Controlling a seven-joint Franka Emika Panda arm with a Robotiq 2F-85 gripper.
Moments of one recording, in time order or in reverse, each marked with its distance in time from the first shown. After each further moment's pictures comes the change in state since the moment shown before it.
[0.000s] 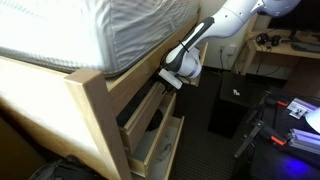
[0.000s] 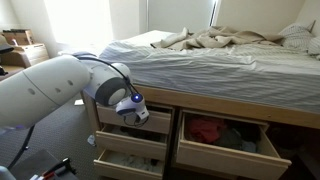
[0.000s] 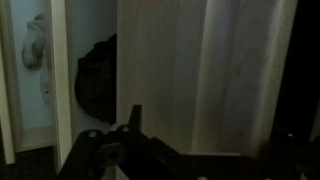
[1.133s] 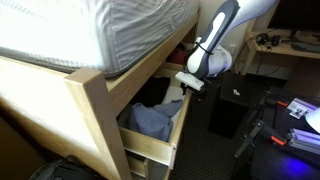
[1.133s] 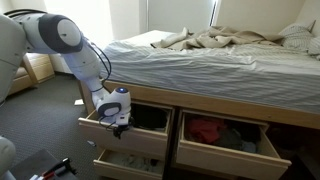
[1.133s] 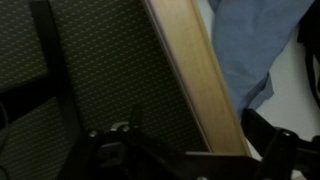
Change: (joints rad) arm 0.605 -0.440 -0.618 -0.567 0.207 -0.325 0.735
